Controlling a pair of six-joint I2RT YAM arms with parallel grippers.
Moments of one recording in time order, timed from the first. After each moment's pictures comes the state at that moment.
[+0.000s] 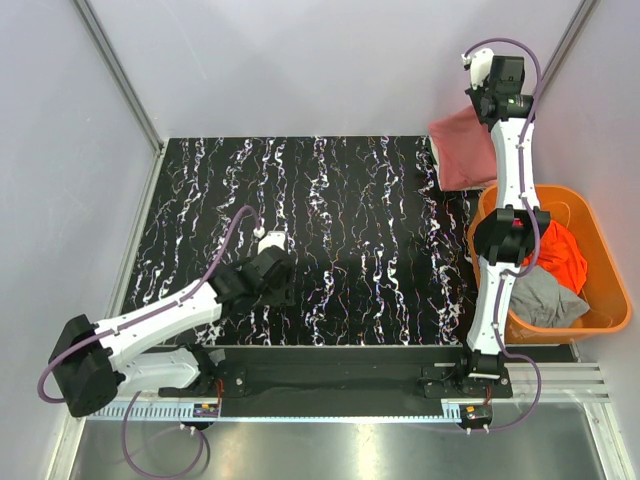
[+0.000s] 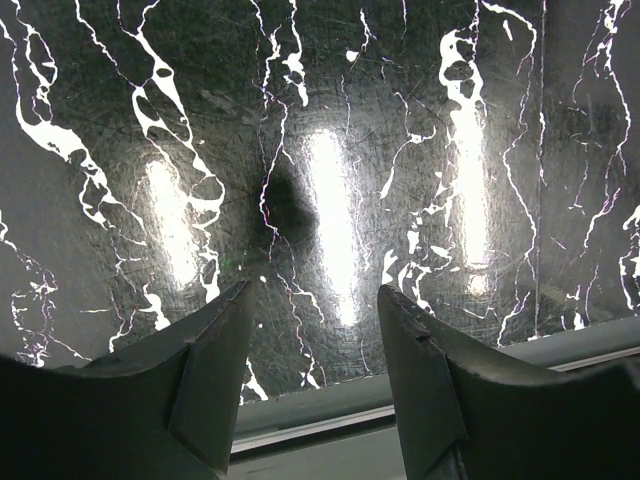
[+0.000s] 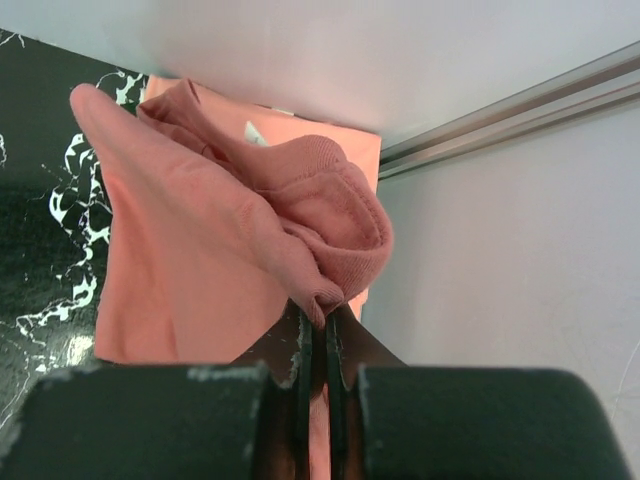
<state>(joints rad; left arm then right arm) -0.88 1.11 0.75 -0.64 -0.29 -0.71 -0.07 2.33 2.64 -0.83 0.13 -0.53</state>
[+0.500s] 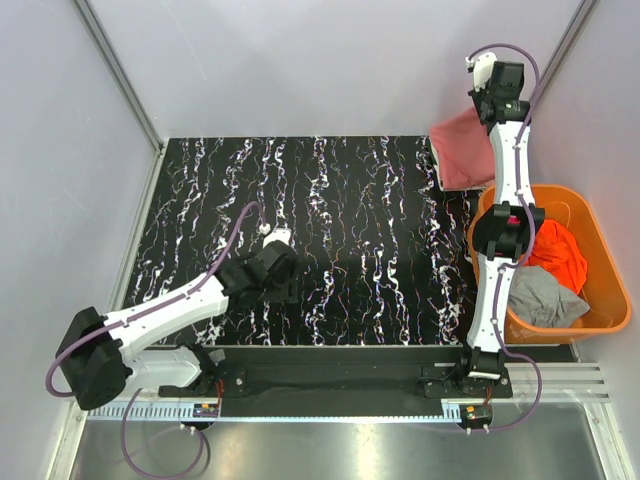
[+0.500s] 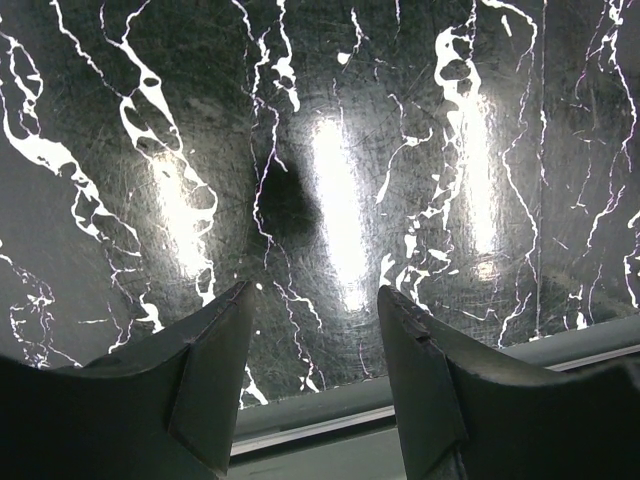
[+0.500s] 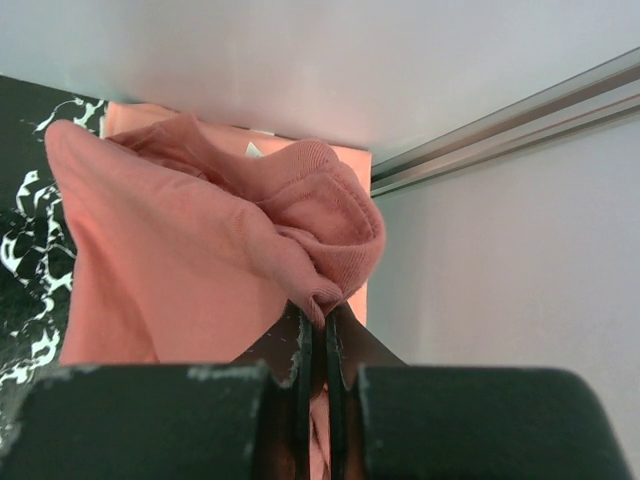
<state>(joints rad) -0.86 1.17 0.79 -0.63 -0.25 -0.68 -0.10 2.45 2.71 -0.75 0.13 -0.52</state>
